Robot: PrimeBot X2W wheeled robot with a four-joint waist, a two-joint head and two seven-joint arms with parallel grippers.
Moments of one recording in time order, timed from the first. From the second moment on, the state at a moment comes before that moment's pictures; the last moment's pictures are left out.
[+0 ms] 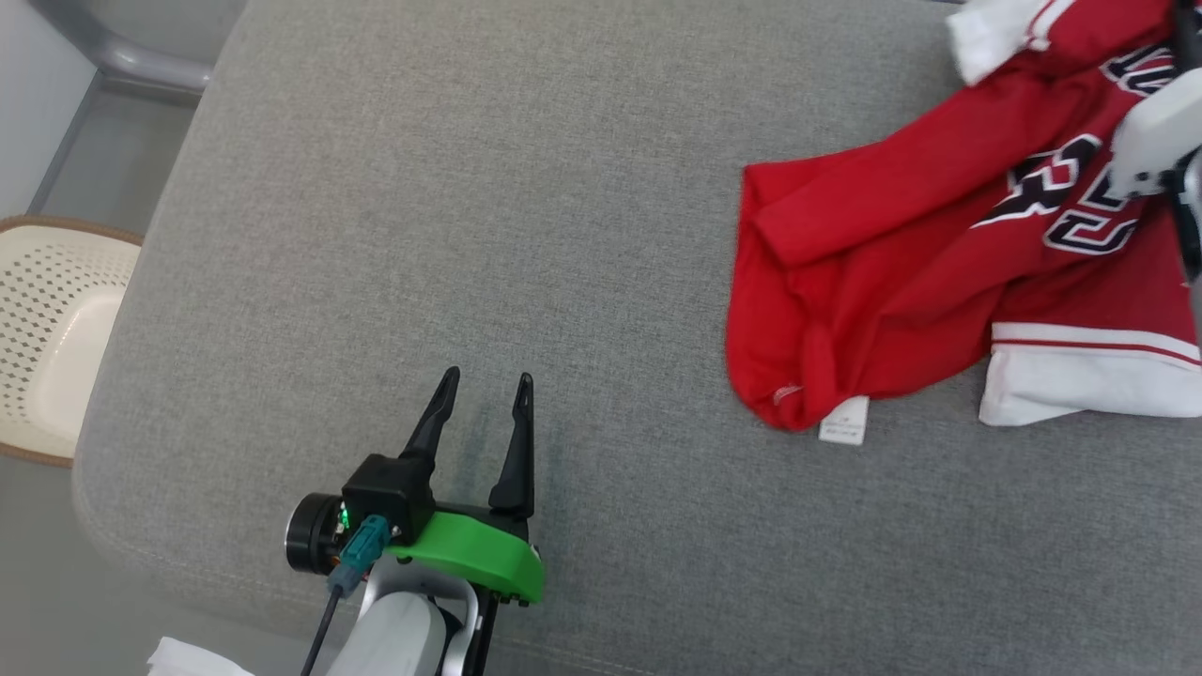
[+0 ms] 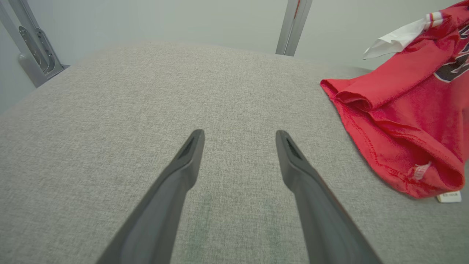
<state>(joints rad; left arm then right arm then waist) -0.22 0.05 -0.41 0.28 -0.34 0.07 -0.26 -1.04 -0.32 -0.12 1.02 -0.18 0.13 -0.26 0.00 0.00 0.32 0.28</state>
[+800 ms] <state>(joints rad) -0.25 0.05 -0.42 0.29 -0.30 0.05 -0.26 -0.65 -0.07 -0.37 0.58 -0.14 0.13 -0.26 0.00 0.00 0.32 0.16</state>
